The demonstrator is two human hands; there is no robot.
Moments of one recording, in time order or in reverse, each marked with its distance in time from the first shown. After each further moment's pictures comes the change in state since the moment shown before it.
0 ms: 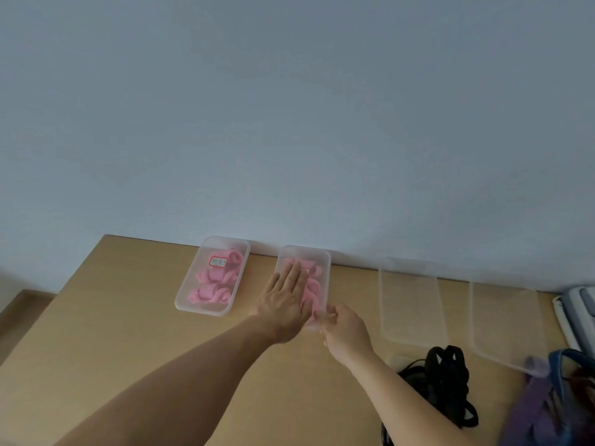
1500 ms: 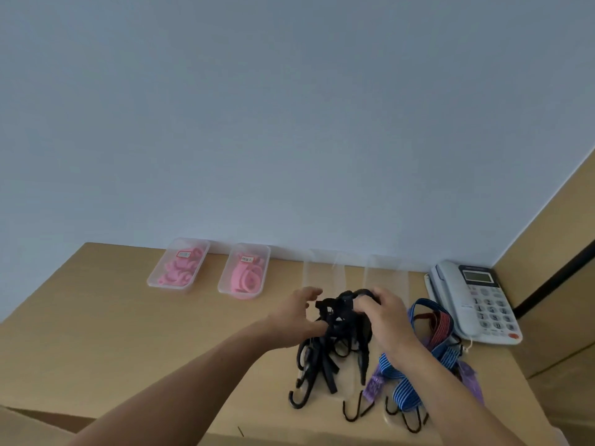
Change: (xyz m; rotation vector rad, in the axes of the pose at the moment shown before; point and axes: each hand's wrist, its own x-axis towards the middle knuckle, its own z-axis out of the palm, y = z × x) left_hand -0.138 0.196 -0.075 -0.831 -0.029 0.050; right_hand -0.195 0.025 -0.197 0.332 0.207 -0.194
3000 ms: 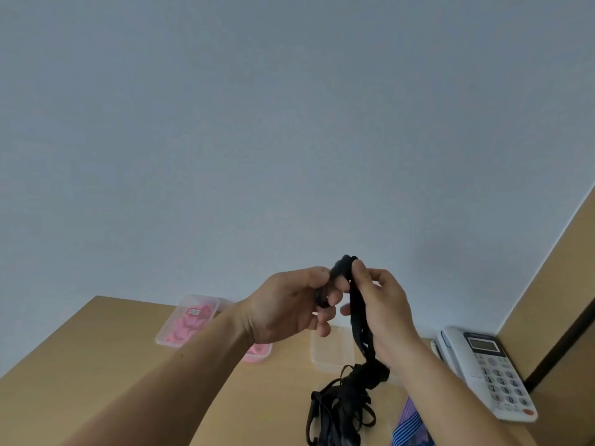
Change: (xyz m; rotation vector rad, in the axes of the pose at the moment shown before) left_hand -0.052 0.099 -0.124 -0.864 -0.392 0.350; right_hand -0.010 -0.134 0.028 0.222 0.065 -0.216
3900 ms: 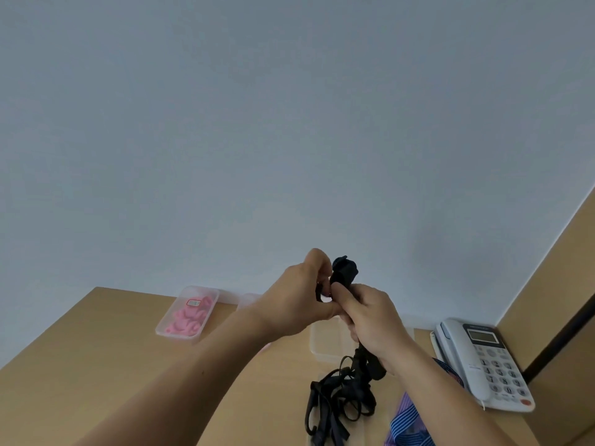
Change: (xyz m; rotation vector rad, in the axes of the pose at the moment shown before) left_hand 0.016 -0.021 -0.002 1.092 0.433 0.270; right_hand -0.005 0.018 -0.001 -0.293 -0.206 -0.053
